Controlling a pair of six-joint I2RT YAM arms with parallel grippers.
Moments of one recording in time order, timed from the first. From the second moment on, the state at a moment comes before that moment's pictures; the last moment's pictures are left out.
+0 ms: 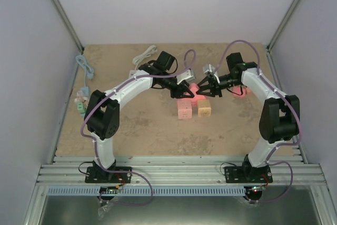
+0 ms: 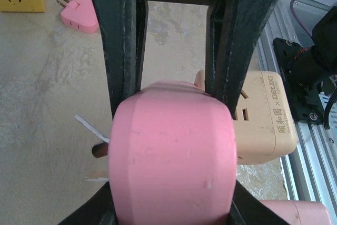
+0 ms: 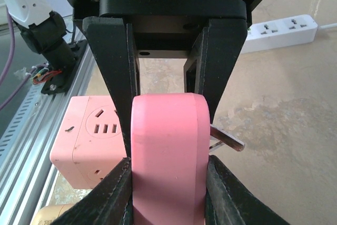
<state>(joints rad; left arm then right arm) -0.60 1.91 1.56 -0.62 0.85 0.52 0.19 1.74 1.36 -0.92 -1.16 -1.05</state>
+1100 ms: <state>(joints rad) -0.30 1.92 1.60 -0.83 0.86 0.45 0.13 1.08 0.81 -0.34 -0.90 -1.01</state>
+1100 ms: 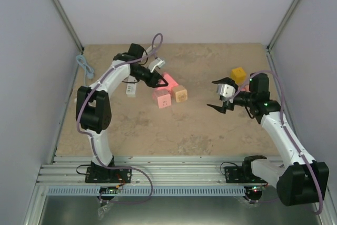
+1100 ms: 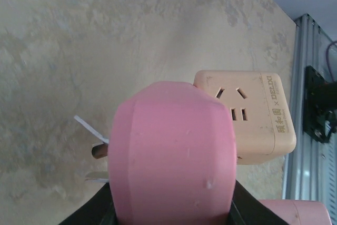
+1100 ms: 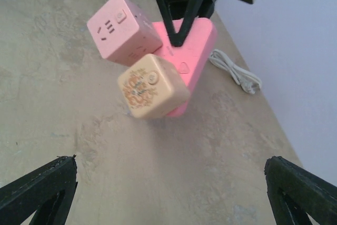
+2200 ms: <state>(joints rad) -0.25 2.04 1.59 -1.09 1.06 0.57 0.20 1.13 0.78 -0.30 -0.91 -1.15</state>
